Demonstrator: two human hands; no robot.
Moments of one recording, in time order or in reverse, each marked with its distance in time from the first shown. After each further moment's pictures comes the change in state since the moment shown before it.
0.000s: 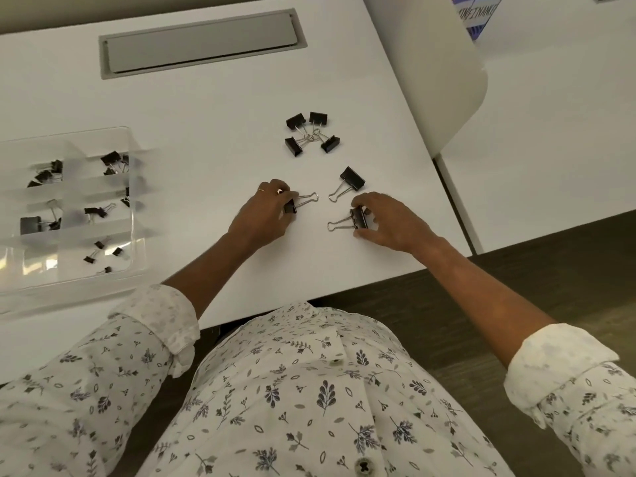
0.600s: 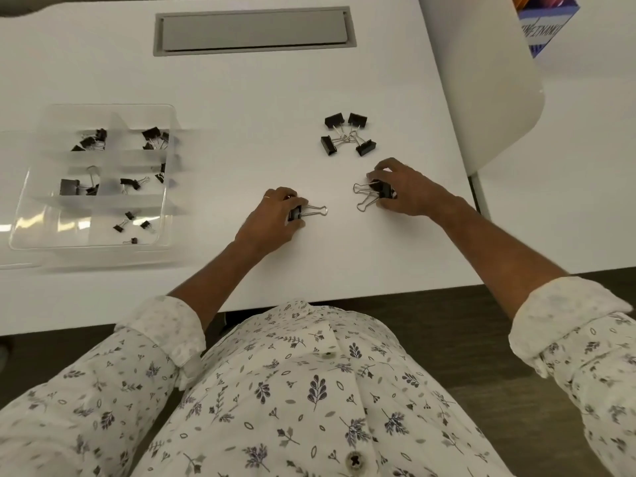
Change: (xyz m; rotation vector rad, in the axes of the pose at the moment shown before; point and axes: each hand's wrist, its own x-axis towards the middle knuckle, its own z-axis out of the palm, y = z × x) left_hand -0.035 -0.020 0.007 -0.180 0.065 -0.179; right_hand 0.094 0.013 -0.033 -0.151 -0.109 -0.171
